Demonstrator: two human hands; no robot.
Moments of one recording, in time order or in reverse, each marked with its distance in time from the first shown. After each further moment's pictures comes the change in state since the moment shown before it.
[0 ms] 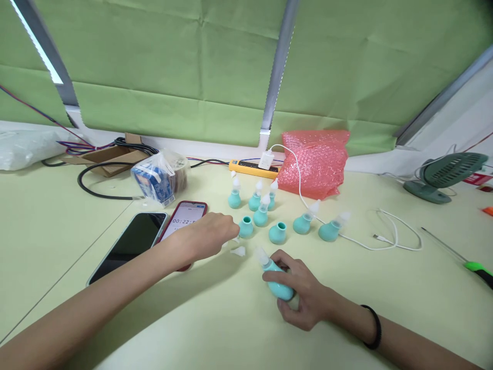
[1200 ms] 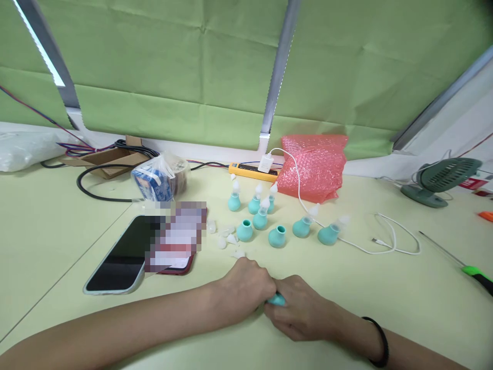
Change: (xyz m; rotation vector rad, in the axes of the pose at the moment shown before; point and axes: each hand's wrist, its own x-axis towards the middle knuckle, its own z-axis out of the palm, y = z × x) left_hand 0.019 0.078 0.026 0.015 -0.147 0.189; right_hand 0.001 -0.014 0.004 -0.407 -0.115 -0.224
